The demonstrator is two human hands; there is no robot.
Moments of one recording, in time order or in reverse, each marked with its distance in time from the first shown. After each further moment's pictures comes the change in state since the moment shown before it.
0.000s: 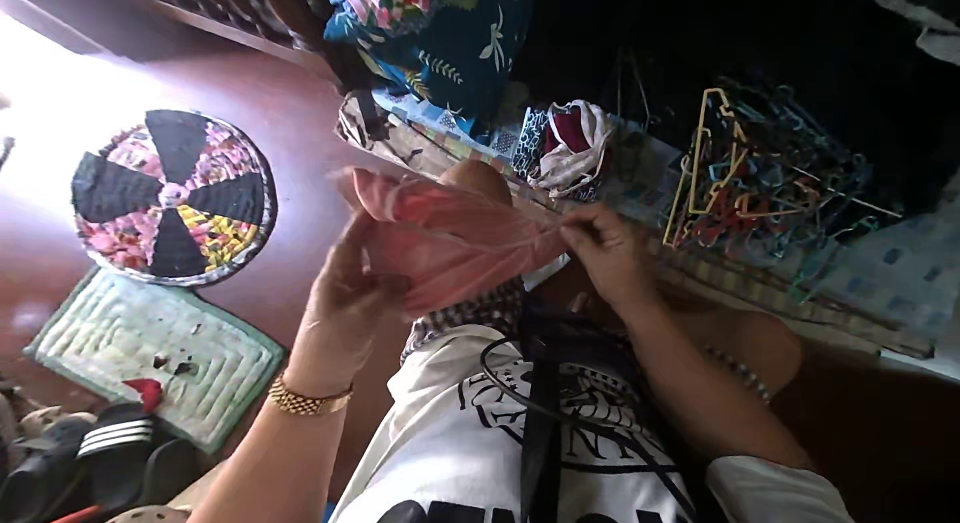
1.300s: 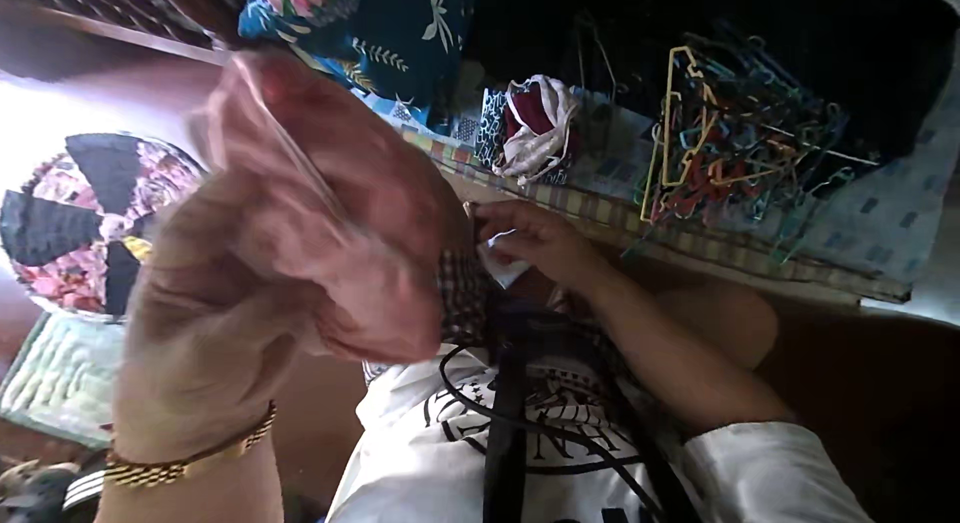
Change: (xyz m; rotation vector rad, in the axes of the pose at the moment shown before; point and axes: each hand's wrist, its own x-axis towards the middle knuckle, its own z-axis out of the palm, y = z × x) left_hand 0.026 0.039 -0.006 -0.105 -0.196 0.182; right_hand 0.020 0.007 0.000 0.283 -0.382 0.344
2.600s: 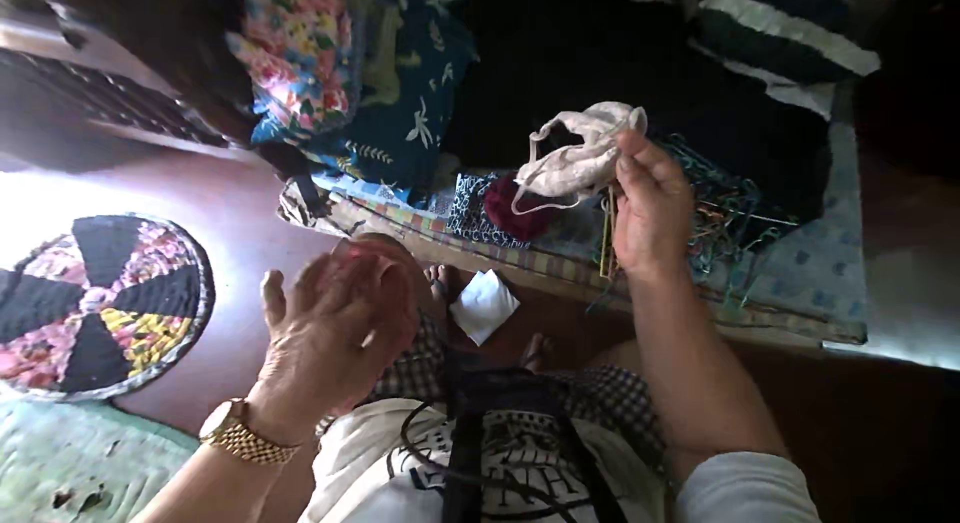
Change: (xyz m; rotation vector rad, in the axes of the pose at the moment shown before) left_hand 0.035 -0.031 0.064 1.363 -0.145 0.214; right_hand -0.028 -0.068 -0.132 0.075 0.810 -0.537
